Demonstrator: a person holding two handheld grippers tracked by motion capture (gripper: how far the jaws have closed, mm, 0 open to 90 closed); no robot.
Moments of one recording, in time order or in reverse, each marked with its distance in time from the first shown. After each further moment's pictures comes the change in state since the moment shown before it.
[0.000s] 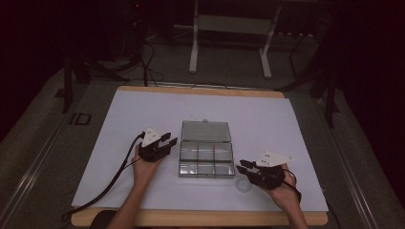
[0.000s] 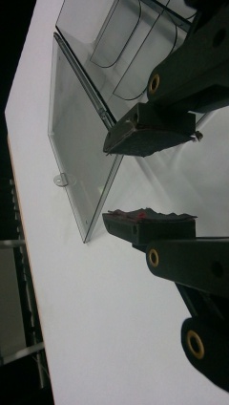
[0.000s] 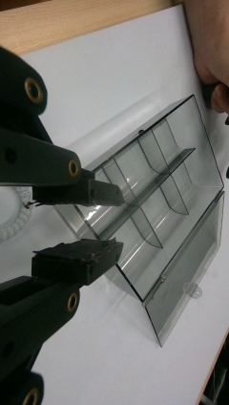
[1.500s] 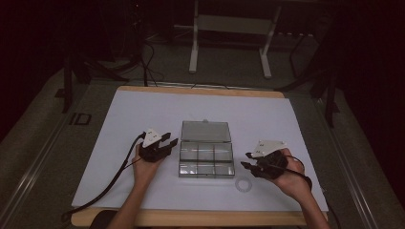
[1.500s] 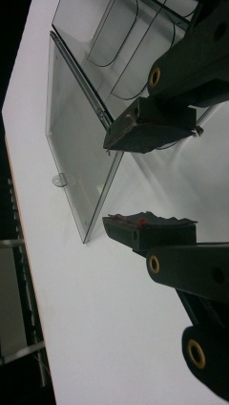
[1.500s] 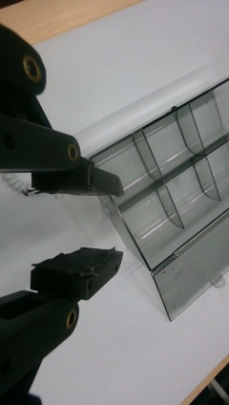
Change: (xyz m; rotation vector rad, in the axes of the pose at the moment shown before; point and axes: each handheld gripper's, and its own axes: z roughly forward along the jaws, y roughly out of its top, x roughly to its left) left arm -0.001 0.000 0.001 0.008 0.002 0.010; right arm -0.010 0.042 -0.009 0.247 -0.049 -0.166
